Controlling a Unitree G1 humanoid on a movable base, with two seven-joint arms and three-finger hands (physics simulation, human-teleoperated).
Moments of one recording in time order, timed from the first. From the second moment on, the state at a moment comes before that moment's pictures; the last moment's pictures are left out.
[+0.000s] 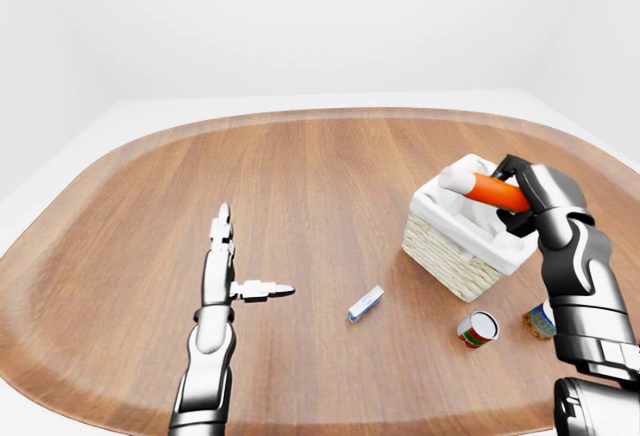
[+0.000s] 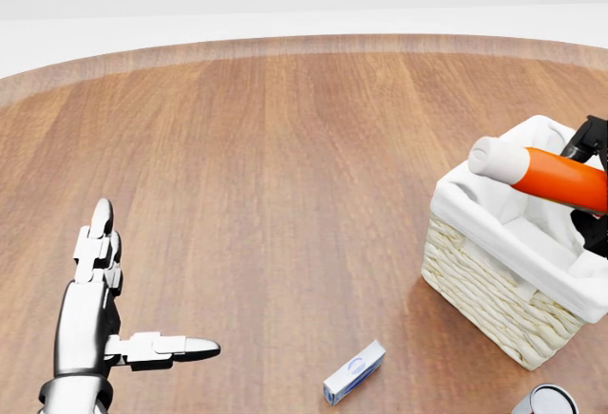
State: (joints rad) left arm 0.01 0.04 0.07 0.02 0.12 -0.09 0.03; right arm -0.45 -0.55 -0.26 0.34 -0.85 0.09 0.18
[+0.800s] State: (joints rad) left arm 0.01 0.04 0.07 0.03 0.13 -0.09 0.03; right arm -0.60 -0.58 -0.17 0.80 -0.81 0.09 -0.03
